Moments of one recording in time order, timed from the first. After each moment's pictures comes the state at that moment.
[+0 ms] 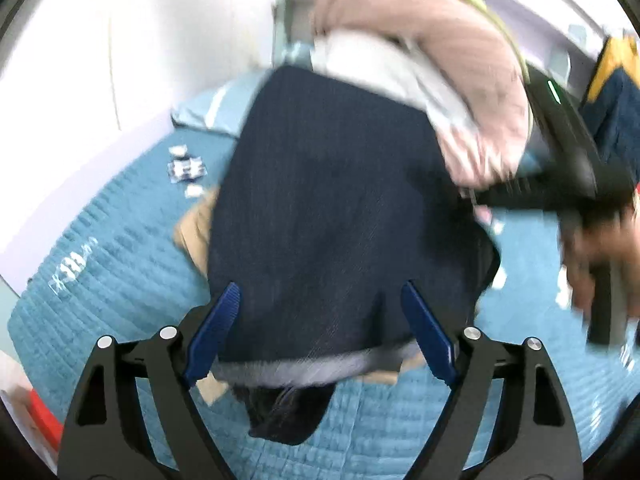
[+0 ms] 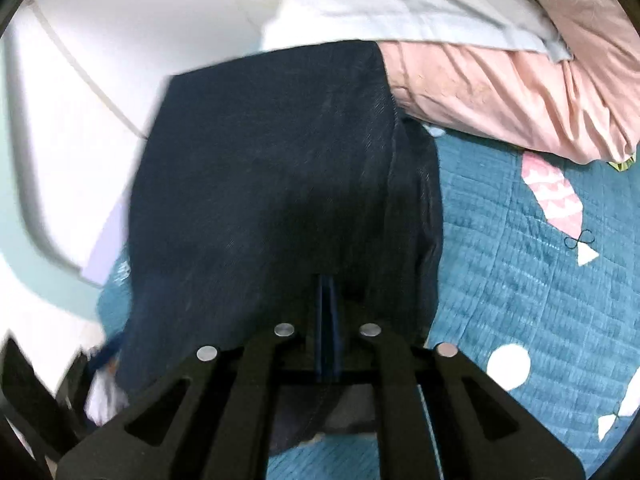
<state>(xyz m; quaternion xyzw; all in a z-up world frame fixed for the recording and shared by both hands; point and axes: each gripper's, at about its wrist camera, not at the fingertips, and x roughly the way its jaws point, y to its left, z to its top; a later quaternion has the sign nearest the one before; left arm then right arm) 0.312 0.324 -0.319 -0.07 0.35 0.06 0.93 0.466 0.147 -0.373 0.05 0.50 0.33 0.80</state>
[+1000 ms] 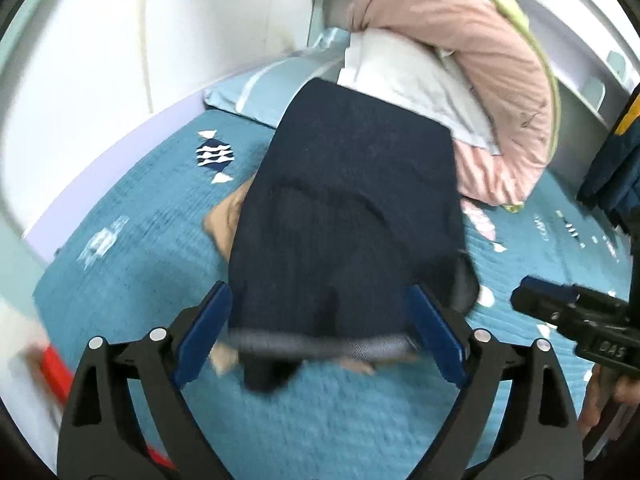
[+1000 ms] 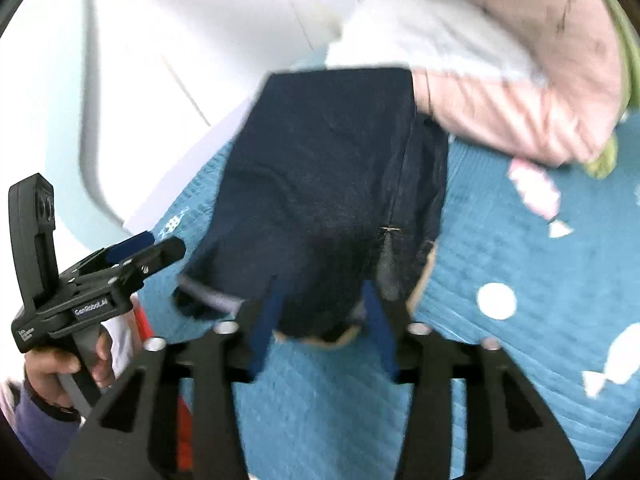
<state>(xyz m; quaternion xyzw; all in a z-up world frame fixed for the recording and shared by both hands) 0.302 0.321 -0.277 -0.12 0.40 0.11 0.90 0.353 0.088 -0.315 0.01 0.45 0.37 0.82</state>
